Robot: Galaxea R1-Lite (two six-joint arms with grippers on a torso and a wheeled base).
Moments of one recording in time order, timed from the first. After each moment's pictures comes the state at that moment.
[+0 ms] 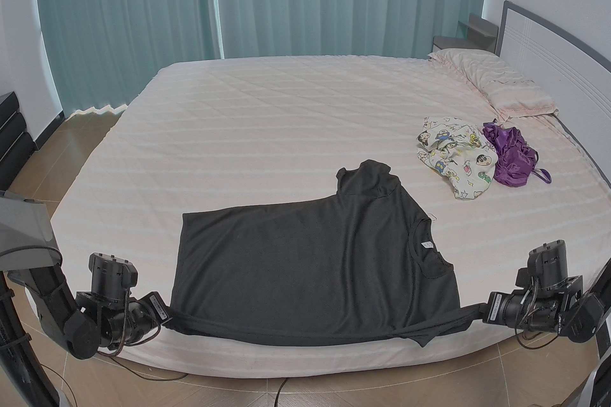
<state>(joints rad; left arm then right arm) -0.16 2.00 -0.21 -0.95 0.09 -0.74 0.24 1.80 -0.17 -0.80 -0.07 0.50</state>
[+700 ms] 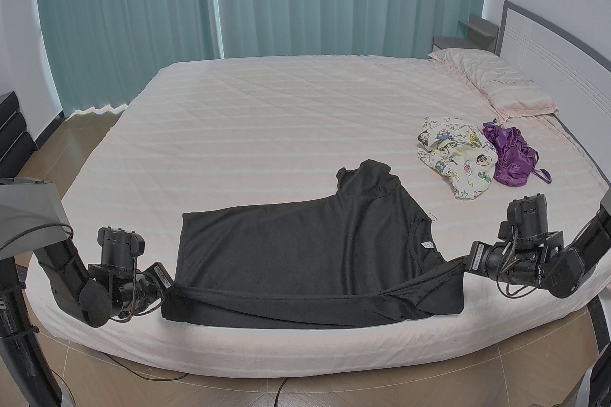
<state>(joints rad) -0.10 2.08 -0.45 -0.85 0.09 -0.74 0.23 1.90 -0.52 -0.66 -0.07 0.50</state>
